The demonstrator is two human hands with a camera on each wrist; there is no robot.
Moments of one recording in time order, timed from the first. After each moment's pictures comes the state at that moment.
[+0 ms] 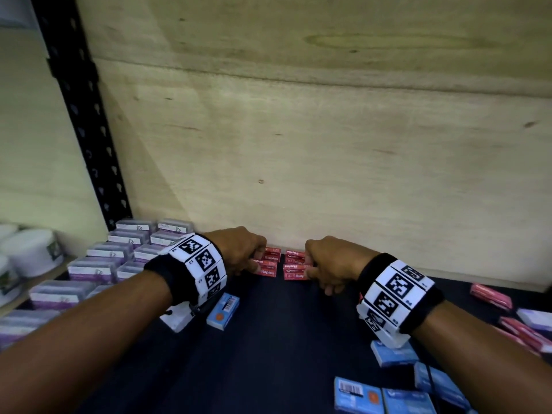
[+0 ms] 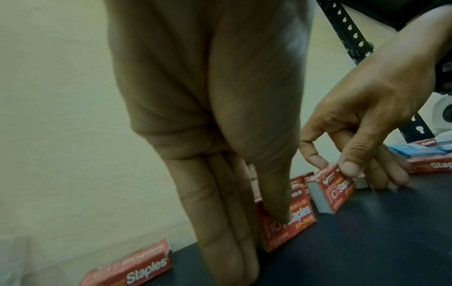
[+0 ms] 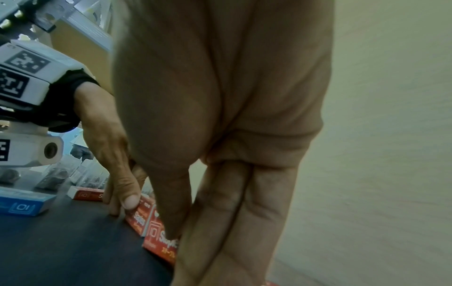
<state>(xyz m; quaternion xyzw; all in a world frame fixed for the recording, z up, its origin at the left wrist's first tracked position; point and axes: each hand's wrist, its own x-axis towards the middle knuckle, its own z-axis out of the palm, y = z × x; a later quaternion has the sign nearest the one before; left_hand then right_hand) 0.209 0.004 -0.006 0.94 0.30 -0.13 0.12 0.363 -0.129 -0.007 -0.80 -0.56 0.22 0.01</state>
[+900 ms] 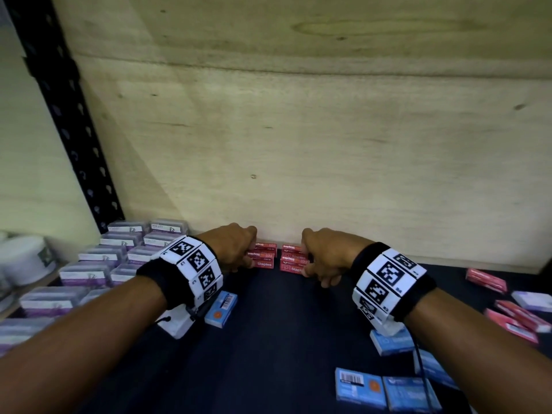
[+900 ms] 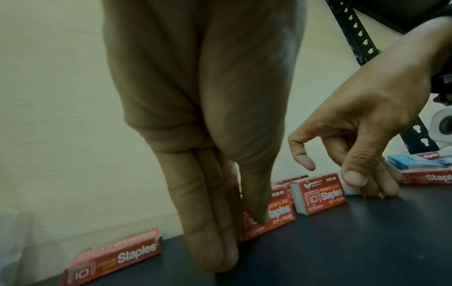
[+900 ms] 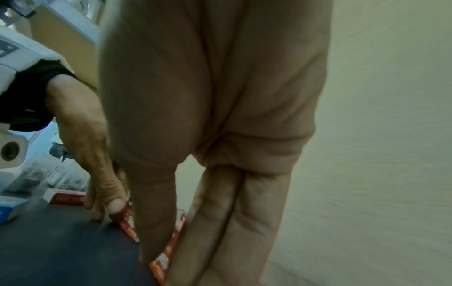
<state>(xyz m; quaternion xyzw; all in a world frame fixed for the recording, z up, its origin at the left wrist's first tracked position) 0.207 0.002 -0.010 0.93 0.34 -0.10 0.12 0.361 -0.127 -0.007 -0.81 -0.53 0.24 0.01</state>
